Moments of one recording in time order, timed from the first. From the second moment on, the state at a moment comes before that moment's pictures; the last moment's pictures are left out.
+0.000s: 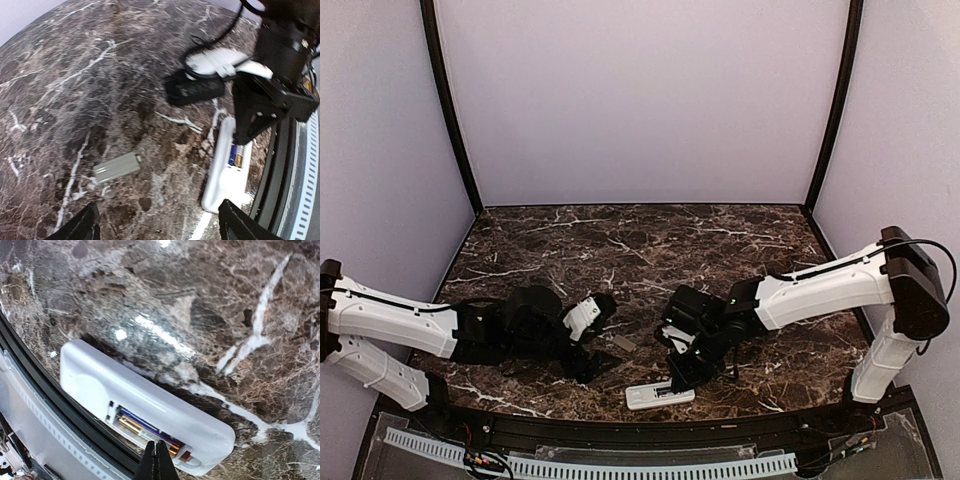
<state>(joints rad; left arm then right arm) -1.14 1.27 0.58 0.05 -0.02 -0.10 1.16 1.70 1.02 -0.58 -0.29 0.66</state>
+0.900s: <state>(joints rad) -0.96 1.05 0.54 -0.02 -0.20 -0.30 1.13 2.05 1.58 -0.66 -0.07 0.18</state>
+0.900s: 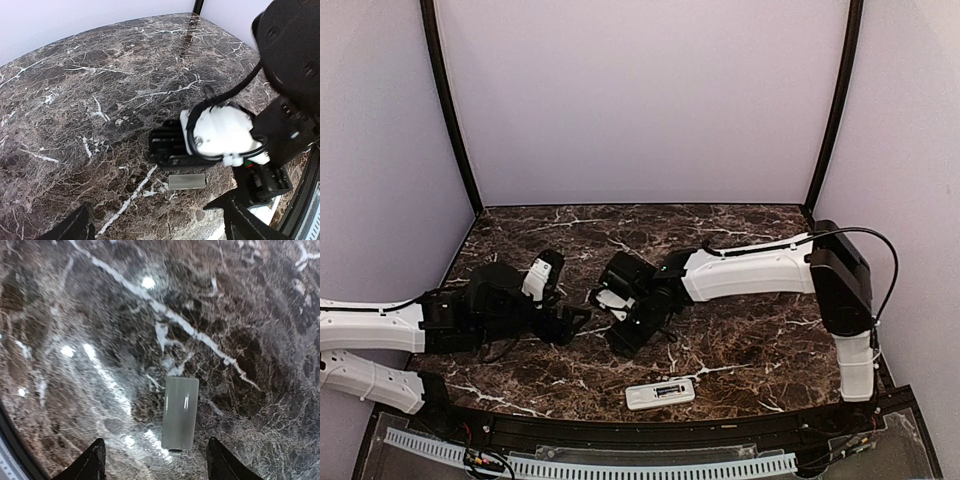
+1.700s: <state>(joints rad) -0.96 1.04 0.52 -0.03 -0.21 -0.28 1.13 2.15 1.60 -0.73 -0.01 0.11</state>
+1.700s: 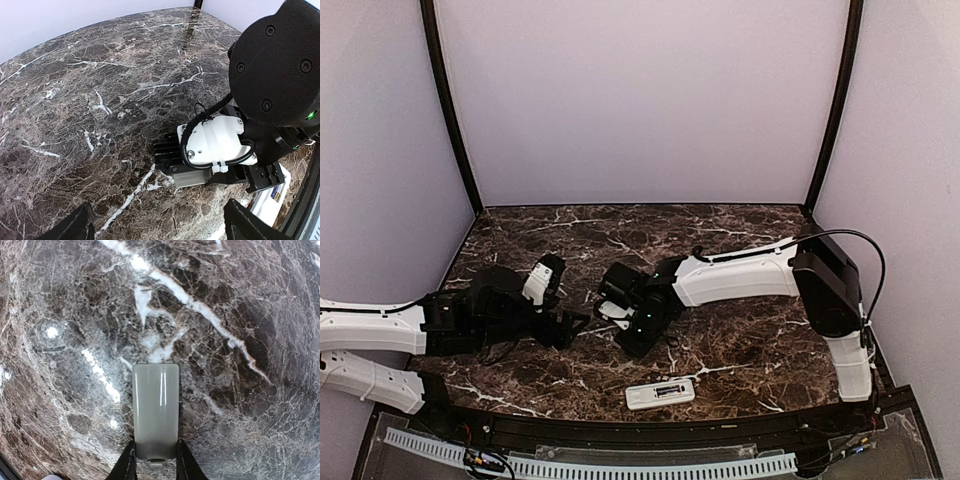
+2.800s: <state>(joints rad) -1.27 1.02 0.63 -0.05 -0.04 0.57 1.13 1.51 1.32 -0.79 -0.14 -0.20</state>
